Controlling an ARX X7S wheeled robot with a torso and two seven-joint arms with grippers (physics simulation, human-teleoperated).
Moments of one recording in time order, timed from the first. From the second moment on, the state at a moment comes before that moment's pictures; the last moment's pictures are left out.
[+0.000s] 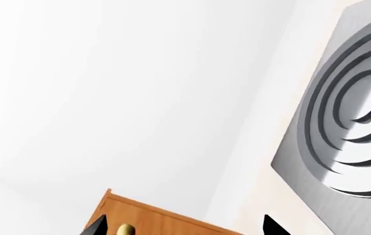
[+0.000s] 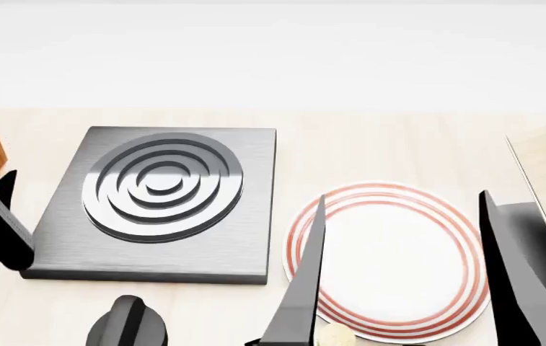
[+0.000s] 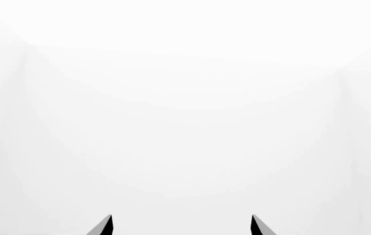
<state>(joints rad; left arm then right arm) -0.91 -0.83 0.89 -0.17 0.10 -0.26 -0.06 0.03 0.02 -0.15 -1.04 -0.15 0.46 0.04</state>
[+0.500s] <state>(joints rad) -0.92 -0.80 0.93 -0.34 0.13 -0.19 -0.06 0.03 0.03 -0.15 -1.04 -0.15 0.46 0.03</state>
